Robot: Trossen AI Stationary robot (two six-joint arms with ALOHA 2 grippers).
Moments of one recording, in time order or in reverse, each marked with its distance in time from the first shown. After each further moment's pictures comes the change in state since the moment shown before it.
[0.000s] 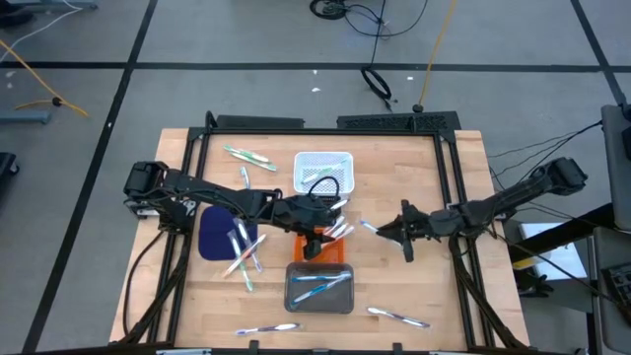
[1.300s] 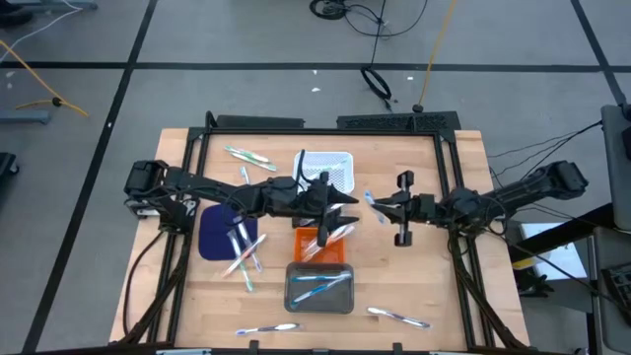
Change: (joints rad) left arm 0.039 0.000 0.000 0.598 0.000 0.183; right arm -0.116 0.156 0.204 0.605 -0.060 -0.688
